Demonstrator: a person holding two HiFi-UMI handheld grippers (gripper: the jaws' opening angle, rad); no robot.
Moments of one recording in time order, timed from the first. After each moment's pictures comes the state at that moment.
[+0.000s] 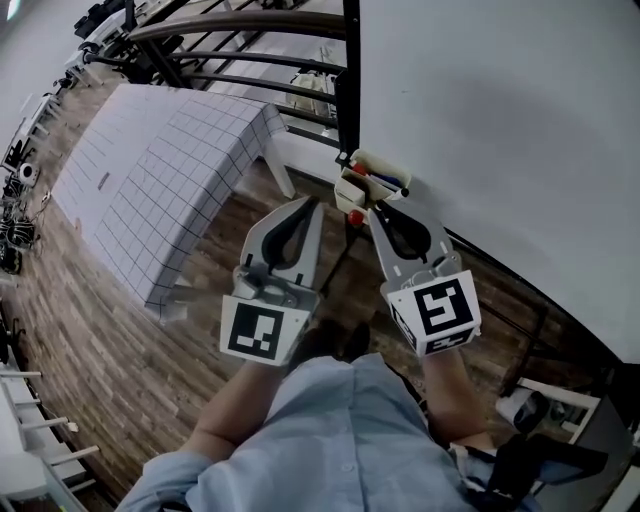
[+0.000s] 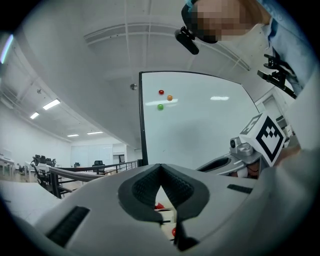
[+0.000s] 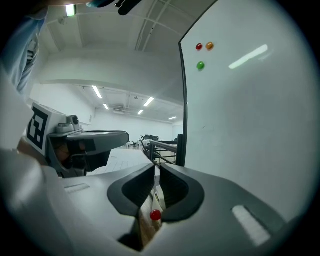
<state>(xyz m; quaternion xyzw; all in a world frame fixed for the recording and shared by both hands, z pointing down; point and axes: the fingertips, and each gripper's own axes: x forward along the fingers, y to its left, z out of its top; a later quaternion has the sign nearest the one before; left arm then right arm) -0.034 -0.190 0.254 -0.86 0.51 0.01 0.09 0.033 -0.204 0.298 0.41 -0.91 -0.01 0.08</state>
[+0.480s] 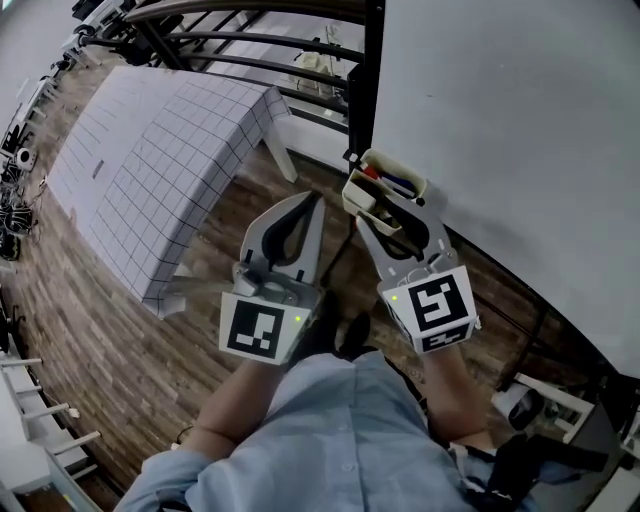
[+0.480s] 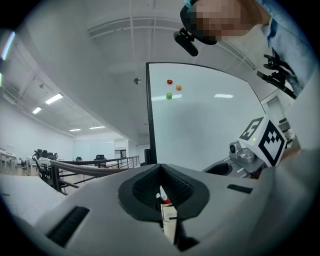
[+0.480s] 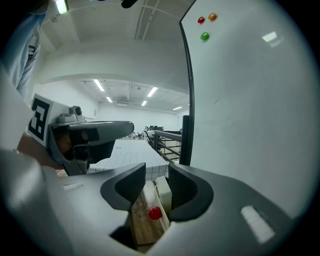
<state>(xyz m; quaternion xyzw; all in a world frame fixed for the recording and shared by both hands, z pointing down) -0.048 -0.229 0.277 -0.85 0.52 0.00 0.06 0.008 -0.238 0.336 0.37 -0.92 0.02 0.13</state>
